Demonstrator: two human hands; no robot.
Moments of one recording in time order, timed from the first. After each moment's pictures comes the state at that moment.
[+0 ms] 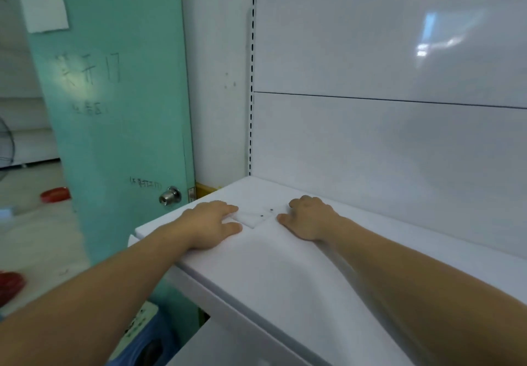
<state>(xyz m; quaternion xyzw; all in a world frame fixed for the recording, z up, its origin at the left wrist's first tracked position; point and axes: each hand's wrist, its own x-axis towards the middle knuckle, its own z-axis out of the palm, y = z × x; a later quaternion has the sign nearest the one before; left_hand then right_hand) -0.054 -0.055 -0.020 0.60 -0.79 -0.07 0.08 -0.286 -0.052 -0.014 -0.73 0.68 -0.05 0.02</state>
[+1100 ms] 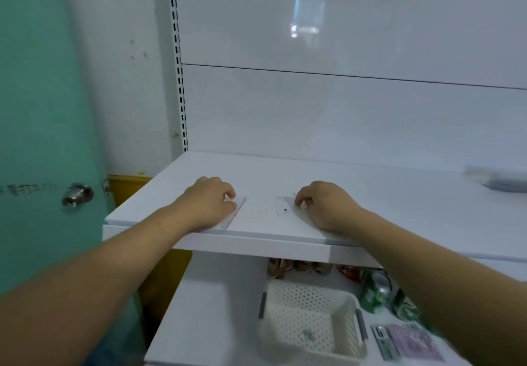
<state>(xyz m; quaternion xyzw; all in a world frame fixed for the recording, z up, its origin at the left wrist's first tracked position) -0.049 -0.022 -0.018 0.35 -0.92 -0.09 0.13 -0.262 0.120 -0.018 -0.60 0.79 -0.10 -0.03</state>
